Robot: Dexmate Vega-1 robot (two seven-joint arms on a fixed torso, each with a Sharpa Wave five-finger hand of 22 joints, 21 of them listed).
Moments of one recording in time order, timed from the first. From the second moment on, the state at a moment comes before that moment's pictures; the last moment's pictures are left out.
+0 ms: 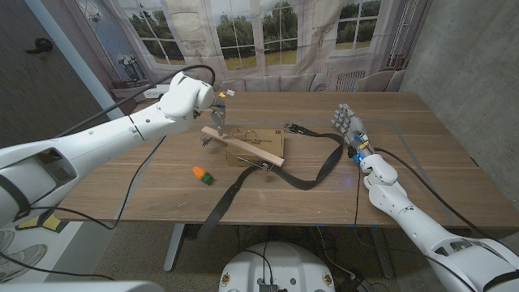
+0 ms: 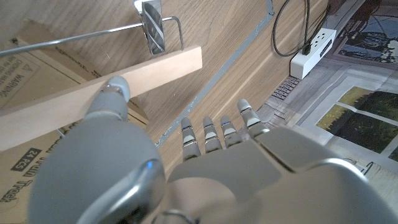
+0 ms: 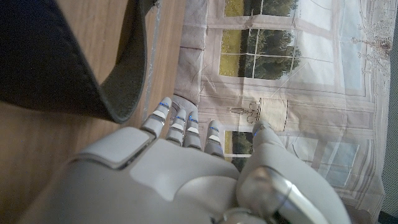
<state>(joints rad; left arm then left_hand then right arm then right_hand) 0.19 0.86 1.05 -1.86 1.00 0.52 -1.00 0.74 -0.17 0.37 -0.17 0.33 0.19 -0.15 0.26 0.19 0.05 -0.02 0.26 0.21 0.00 0.03 0.19 0.18 -0.01 0.16 0.48 0.19 -0.79 -0.37 -0.32 -1.04 0.70 0.50 0.18 0.24 0.13 0.27 -0.09 0.18 0.12 -0.01 0.19 0.19 0.12 0.12 0.22 0.25 0.06 0.10 0.23 0.30 0.15 0.15 0.21 0.18</state>
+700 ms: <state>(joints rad) 0.21 0.80 1.06 -1.79 1.09 0.42 -1.07 0.78 -0.18 0.35 -0.17 0.36 0.19 -0.16 0.25 0.19 0.04 -0.03 0.25 0.21 -0.01 0.02 0.19 0.18 0.00 0.15 0.47 0.19 -0.79 -0.36 -0.32 -1.02 0.70 0.50 0.15 0.23 0.14 0.27 -0.08 0.18 0.12 -0.01 0.19 0.19 0.13 0.13 0.22 0.25 0.07 0.10 0.23 0.30 0.16 0.15 0.22 0.18</state>
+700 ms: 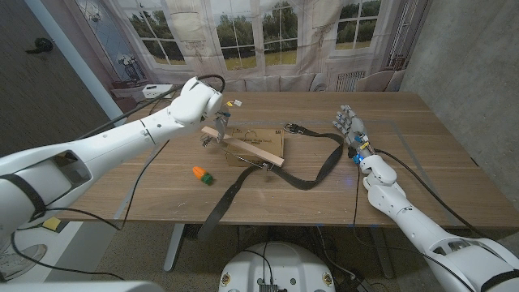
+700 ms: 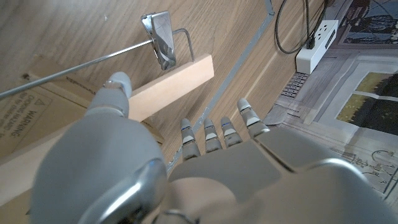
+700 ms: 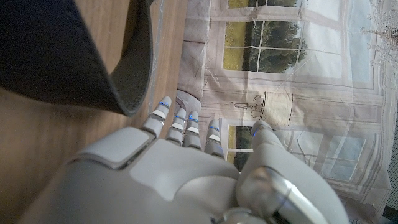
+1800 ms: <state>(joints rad) 0.29 0.79 1.01 -1.74 0.94 0.40 -0.93 0.96 0.08 0.35 -0.13 0.35 0.27 -0.12 0.24 0.20 0.33 -0.10 0.33 0.22 0.28 -0.04 0.25 0.18 0.14 0.09 0.49 0.19 -0.78 -0.38 -0.32 -1.02 0.68 0.50 0.15 0.24 0.14 0.27 -0.08 0.18 0.12 -0.01 0.19 0.19 0.13 0.13 0.22 0.25 0.08 0.10 0.23 0.30 0.16 0.16 0.22 0.18</state>
